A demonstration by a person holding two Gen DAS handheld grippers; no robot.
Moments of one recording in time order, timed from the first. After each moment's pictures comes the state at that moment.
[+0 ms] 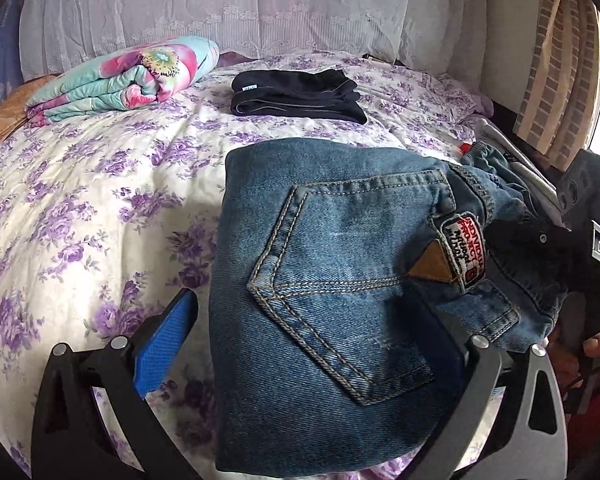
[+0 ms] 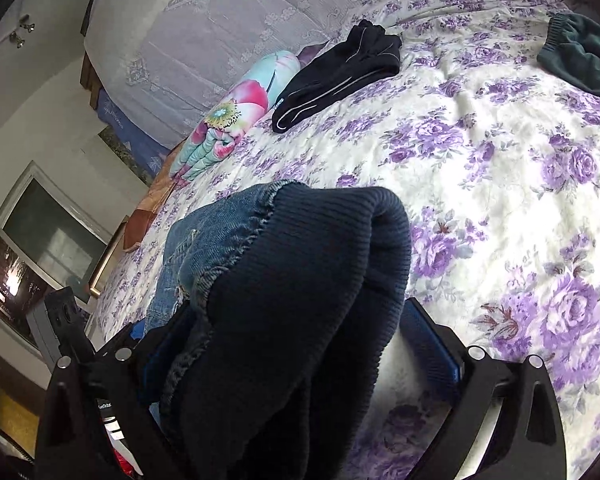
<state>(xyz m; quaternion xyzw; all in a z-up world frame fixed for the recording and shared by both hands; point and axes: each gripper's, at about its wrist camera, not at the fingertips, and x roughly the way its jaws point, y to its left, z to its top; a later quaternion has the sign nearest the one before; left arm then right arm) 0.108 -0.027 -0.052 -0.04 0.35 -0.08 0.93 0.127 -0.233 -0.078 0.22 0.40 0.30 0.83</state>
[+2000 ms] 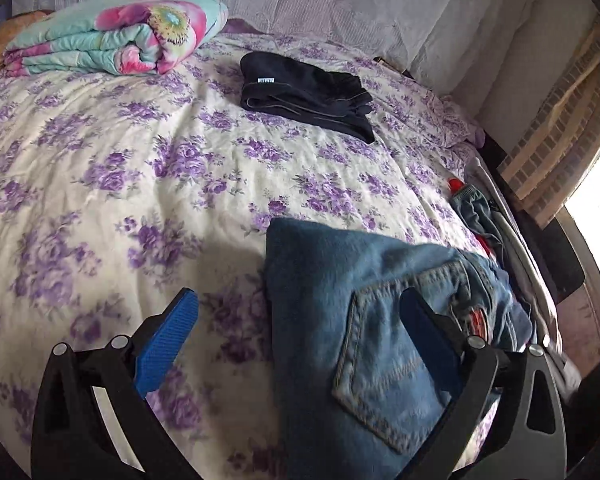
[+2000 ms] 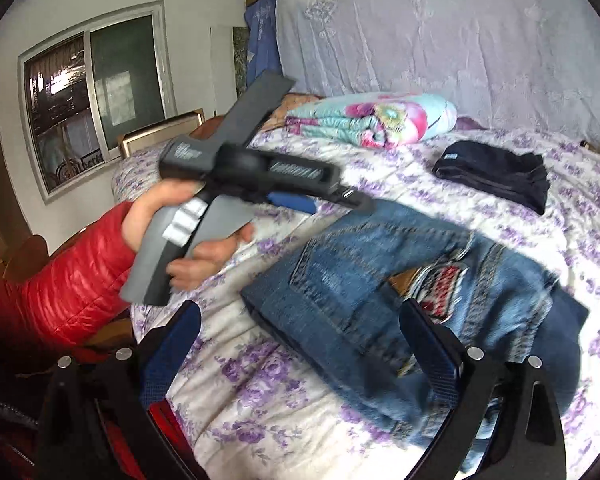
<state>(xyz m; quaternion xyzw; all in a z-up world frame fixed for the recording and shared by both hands) 0.157 0.038 -0.022 -0.14 0.40 -0.15 0.89 0.016 -0.133 0.001 -0.08 0.26 0.41 0.87</state>
